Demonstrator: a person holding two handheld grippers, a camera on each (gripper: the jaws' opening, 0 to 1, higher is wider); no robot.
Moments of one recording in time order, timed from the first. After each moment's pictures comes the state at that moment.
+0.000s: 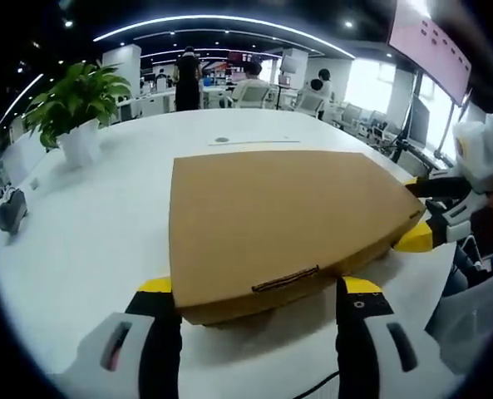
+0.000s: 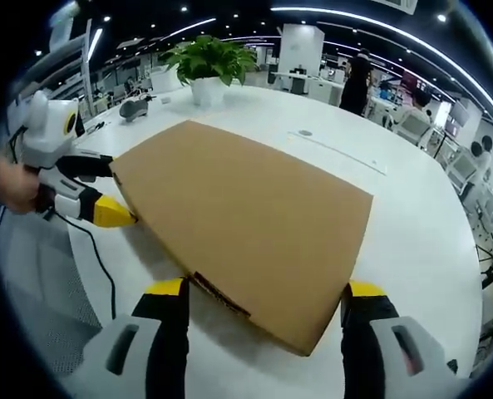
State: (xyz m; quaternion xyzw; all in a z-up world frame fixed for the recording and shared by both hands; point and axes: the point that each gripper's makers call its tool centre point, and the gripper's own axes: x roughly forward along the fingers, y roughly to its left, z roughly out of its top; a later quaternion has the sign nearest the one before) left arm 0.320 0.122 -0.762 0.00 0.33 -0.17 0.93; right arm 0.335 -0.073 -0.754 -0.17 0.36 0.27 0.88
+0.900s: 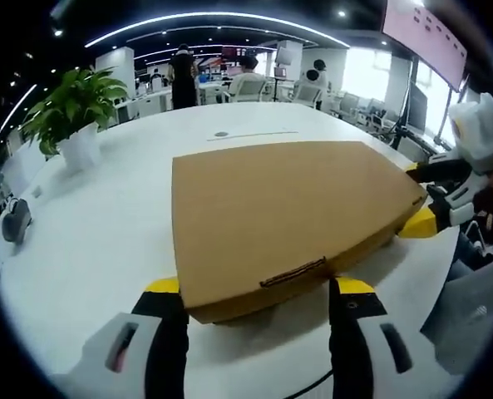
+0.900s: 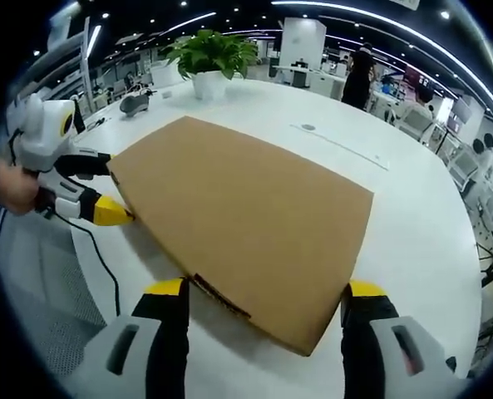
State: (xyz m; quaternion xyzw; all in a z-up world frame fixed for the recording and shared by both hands) left arm 0.312 0.131 -0.764 0.03 0.35 -0.17 0.92; right arm 0.329 -0.070 -0.755 -0.17 0.38 0.27 0.87
